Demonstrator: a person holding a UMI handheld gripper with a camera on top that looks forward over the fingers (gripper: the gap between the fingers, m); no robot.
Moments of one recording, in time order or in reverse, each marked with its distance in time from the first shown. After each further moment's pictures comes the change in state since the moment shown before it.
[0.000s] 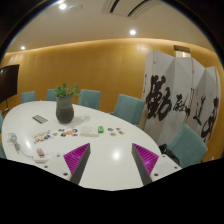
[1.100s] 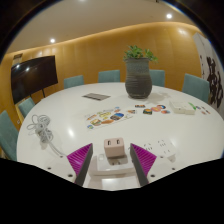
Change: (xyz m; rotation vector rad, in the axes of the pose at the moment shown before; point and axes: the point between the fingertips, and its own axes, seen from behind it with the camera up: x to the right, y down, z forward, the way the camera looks) arm -0.451 0.168 0.144 -0.107 -0.546 -0.011
